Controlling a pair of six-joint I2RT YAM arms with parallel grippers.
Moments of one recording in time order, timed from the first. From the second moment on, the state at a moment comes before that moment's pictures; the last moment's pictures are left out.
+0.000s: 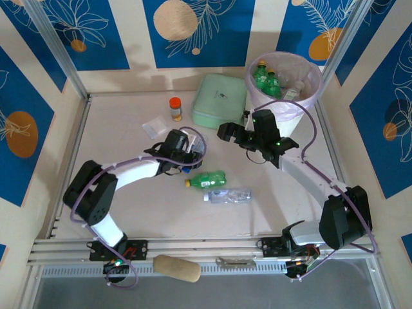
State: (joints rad) left arm -0.63 1.62 0.94 -0.08 0.12 -0.26; right arm 0.42 1.36 1.01 -0.25 -0.31 0.69
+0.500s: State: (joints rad) left arm -0.63 1.46 0.81 0.20 0.25 -0.38; right arm 0.52 1.48 1.08 -0.13 -0.41 0.73
